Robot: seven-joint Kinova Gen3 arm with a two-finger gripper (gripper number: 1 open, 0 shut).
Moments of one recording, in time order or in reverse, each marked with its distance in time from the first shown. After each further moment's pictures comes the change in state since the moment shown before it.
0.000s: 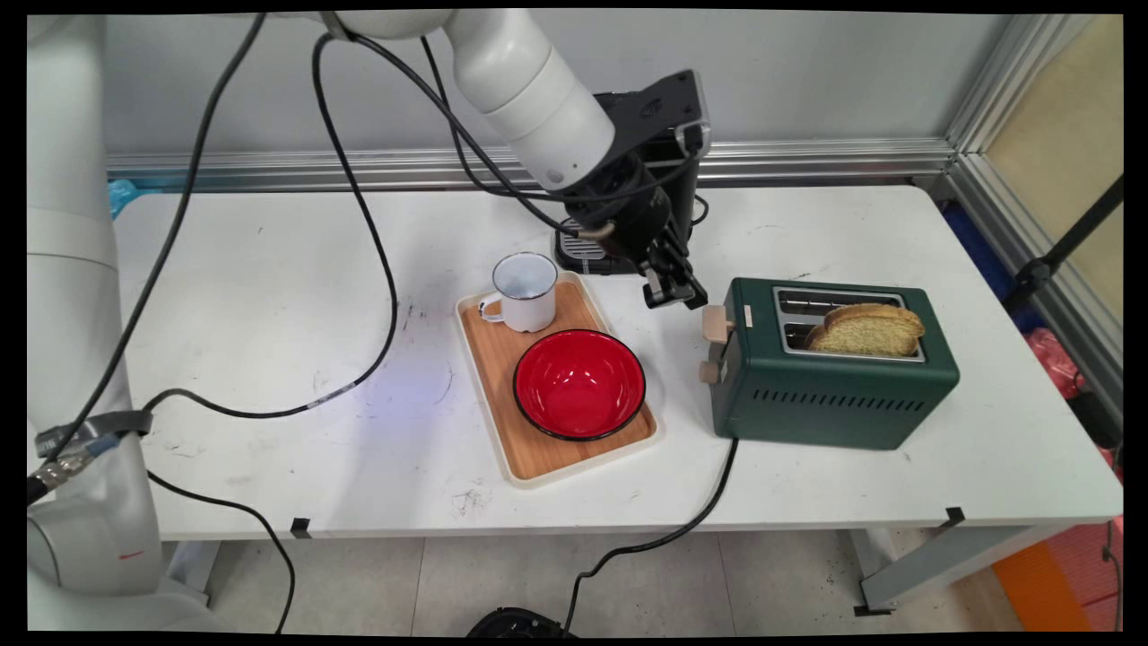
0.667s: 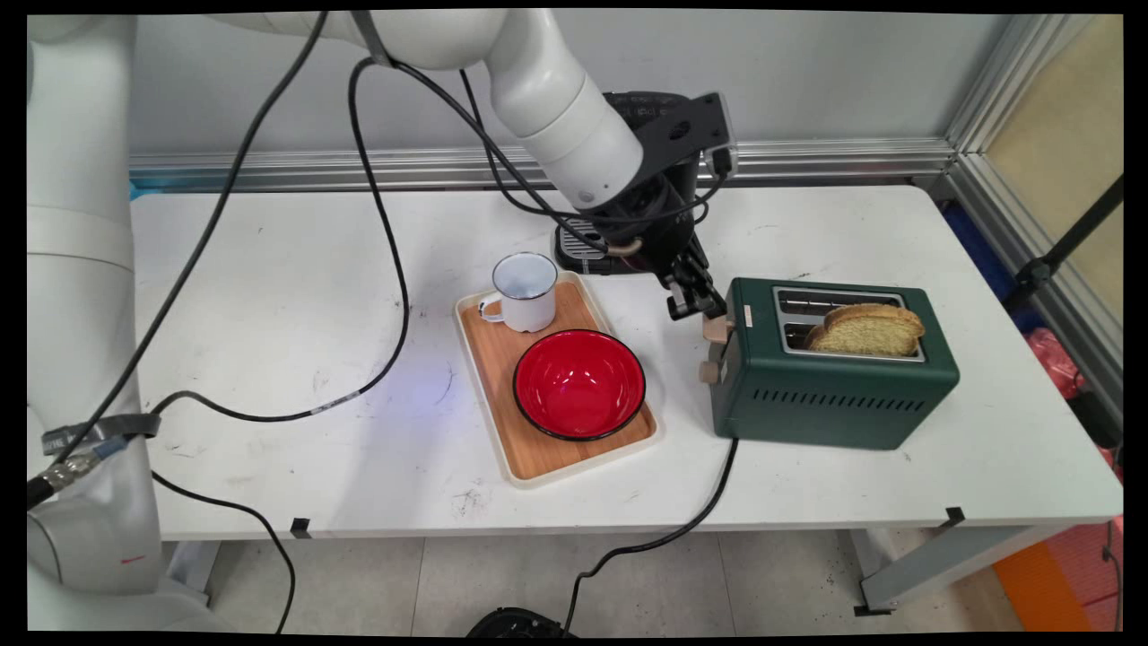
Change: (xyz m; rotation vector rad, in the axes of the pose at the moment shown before) arm 0.007 -0.002 0.030 0.007 0.000 -0.003
